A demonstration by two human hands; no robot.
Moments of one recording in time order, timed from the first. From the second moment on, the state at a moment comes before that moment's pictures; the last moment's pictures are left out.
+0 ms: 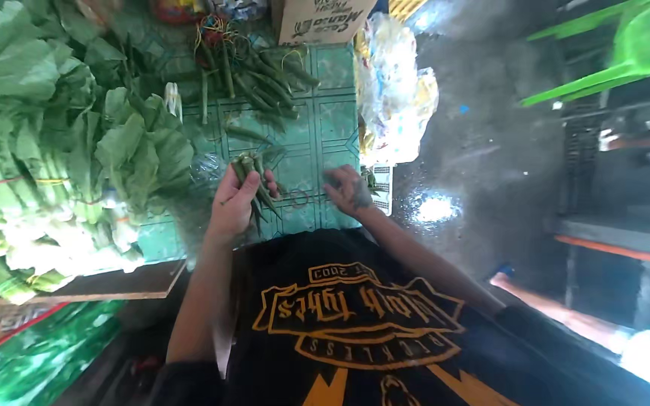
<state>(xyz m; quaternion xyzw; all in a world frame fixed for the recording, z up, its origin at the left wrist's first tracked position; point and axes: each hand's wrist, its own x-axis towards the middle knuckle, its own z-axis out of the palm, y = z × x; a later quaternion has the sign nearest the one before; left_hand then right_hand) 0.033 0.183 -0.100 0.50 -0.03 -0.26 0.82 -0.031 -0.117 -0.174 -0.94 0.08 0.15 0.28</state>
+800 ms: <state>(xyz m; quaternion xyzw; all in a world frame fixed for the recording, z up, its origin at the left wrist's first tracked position) 0.025 0.170 -0.113 0.64 -0.10 -0.36 0.67 0.003 -0.107 -0.071 -0.69 0.08 0.11 0.71</state>
